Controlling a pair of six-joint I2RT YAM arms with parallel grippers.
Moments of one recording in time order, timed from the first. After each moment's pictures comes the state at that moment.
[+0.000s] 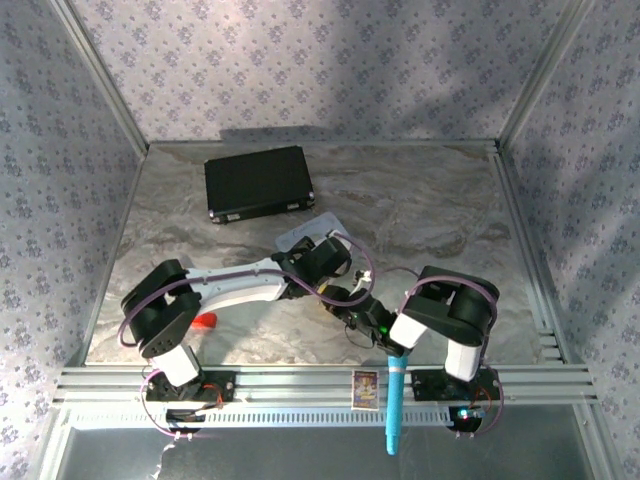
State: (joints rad) left arm -1.04 1.68 1.05 -0.35 -0.63 0.04; right arm 1.03 1.81 0.30 1.12 0.25 1.36
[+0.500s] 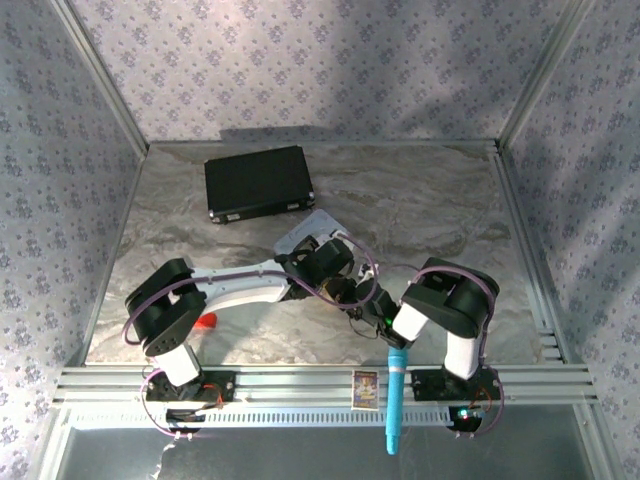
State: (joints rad) left arm -1.05 1.70 1.04 -0.29 -0.65 0.05; right arm 0.91 1.84 0.31 1.16 0.13 1.44
